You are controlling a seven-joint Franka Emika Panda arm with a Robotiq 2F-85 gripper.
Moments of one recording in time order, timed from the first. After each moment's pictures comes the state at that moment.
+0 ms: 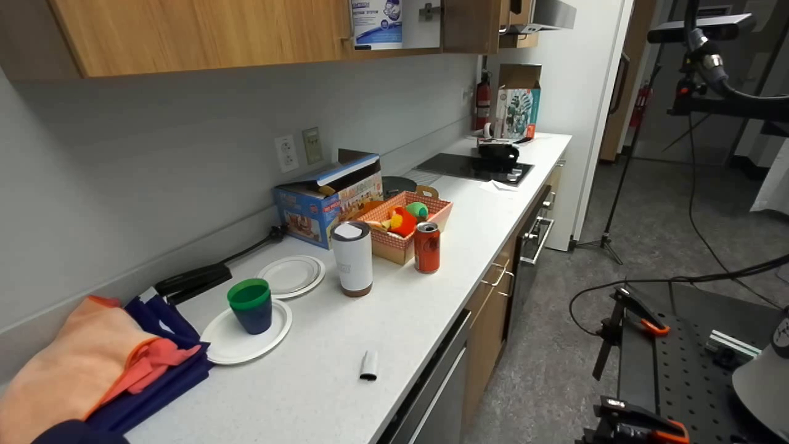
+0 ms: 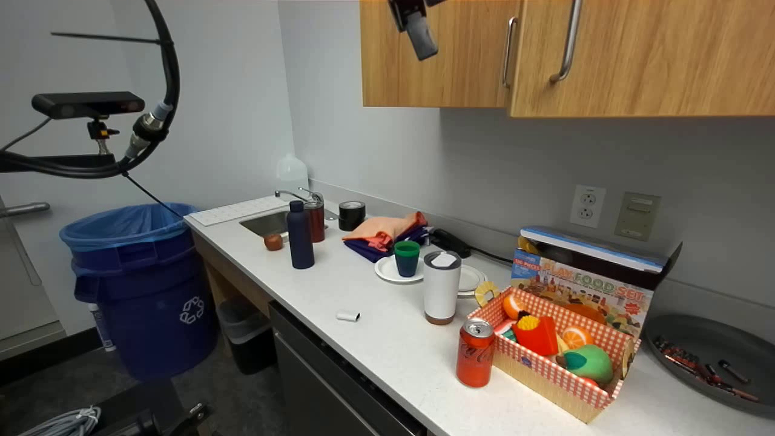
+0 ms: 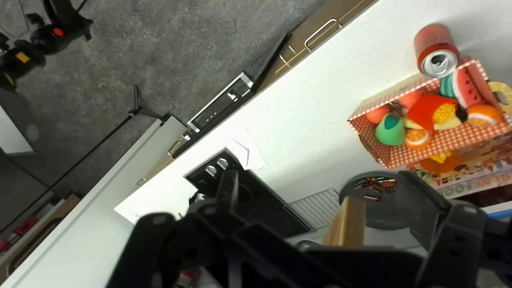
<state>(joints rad) -0.05 -0.43 0.01 -2.00 -0.51 1.67 0.73</state>
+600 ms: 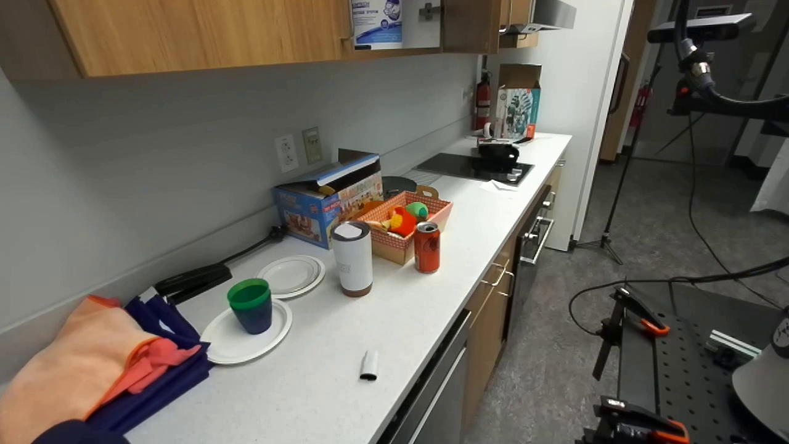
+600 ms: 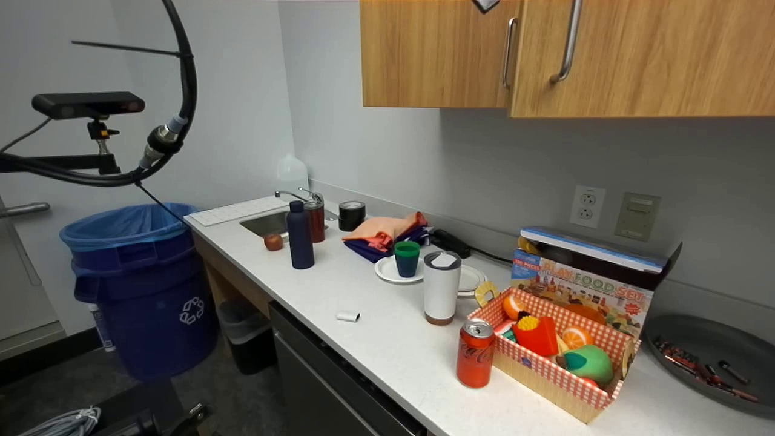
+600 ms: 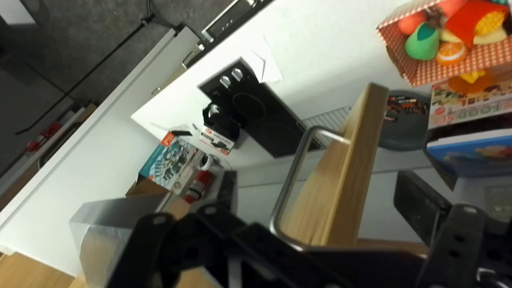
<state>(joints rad) -0.10 -0.38 0.04 -1.96 -0.73 1.84 0.72</state>
